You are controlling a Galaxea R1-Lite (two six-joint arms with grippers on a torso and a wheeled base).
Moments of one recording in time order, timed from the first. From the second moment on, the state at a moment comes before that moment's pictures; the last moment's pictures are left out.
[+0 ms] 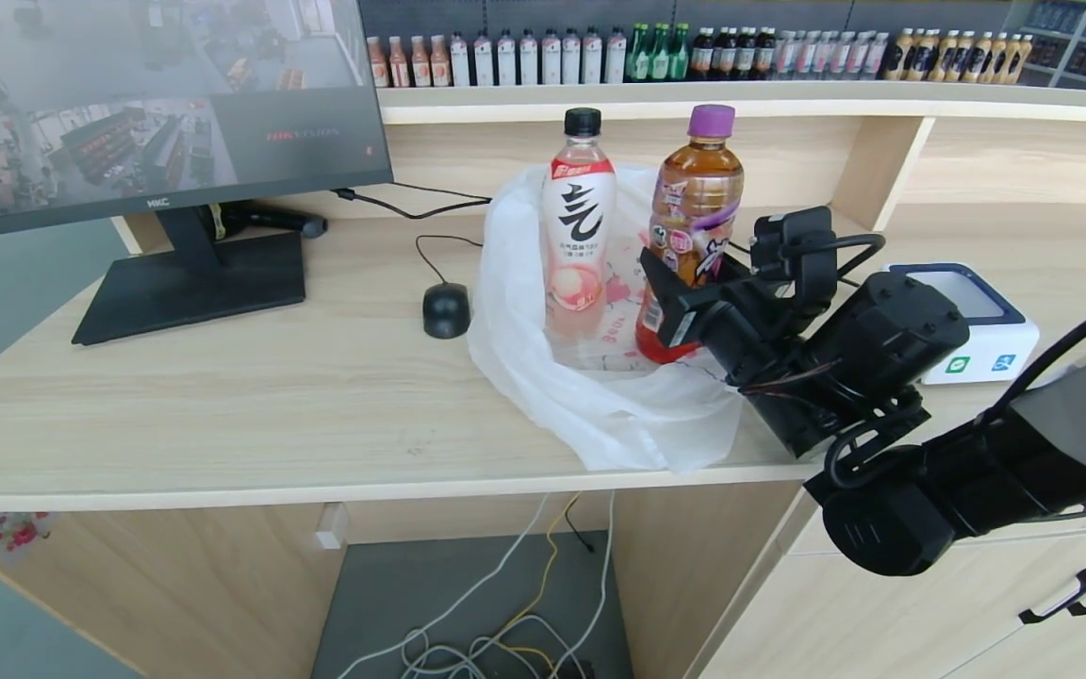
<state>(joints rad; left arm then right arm) 0.00 0.00 0.00 0.00 0.00 0.00 0.53 2.03 -0.94 -1.50 -0.10 -0.13</state>
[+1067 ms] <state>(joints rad) 0.00 0.00 0.00 0.00 0.00 0.00 0.55 2.03 -0.94 -1.50 -0.10 -0.13</state>
